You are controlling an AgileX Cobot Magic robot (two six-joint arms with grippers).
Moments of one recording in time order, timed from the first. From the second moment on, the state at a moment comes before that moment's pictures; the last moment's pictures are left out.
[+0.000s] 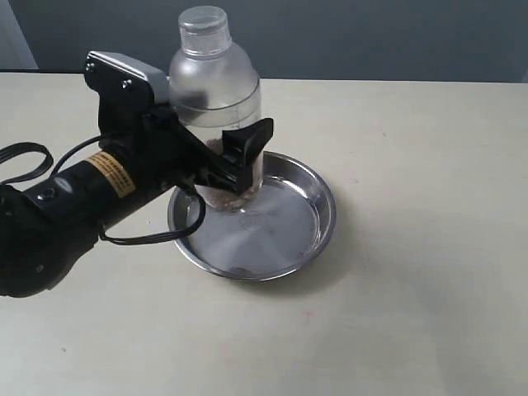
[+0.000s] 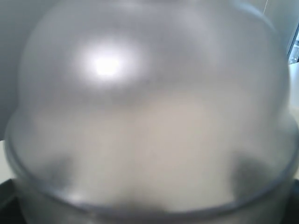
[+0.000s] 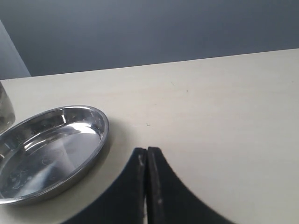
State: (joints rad) left arm -0.55 1.57 -0.54 0.00 -0.88 -0.12; right arm 0.18 0.00 0.00 0.25 0.31 -0.02
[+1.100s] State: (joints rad) left arm -0.55 1.92 -0.58 -0.11 -1.17 -0.07; right arm 0.18 0.00 0.00 0.26 0.31 -0.02
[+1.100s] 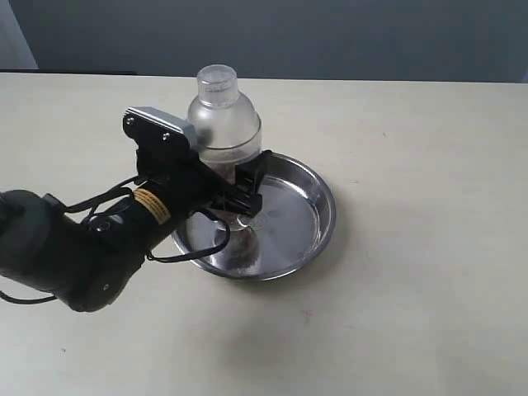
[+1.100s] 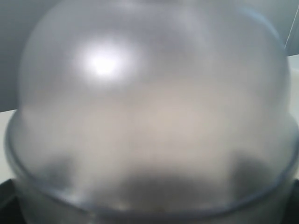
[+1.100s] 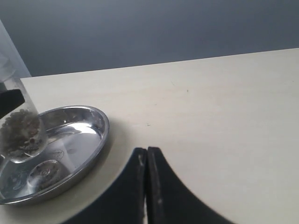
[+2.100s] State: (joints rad) left arm -0.55 2.02 -0.66 0.03 -1.17 -0.08; right arm 0.18 0.00 0.00 0.26 0.31 -0.02
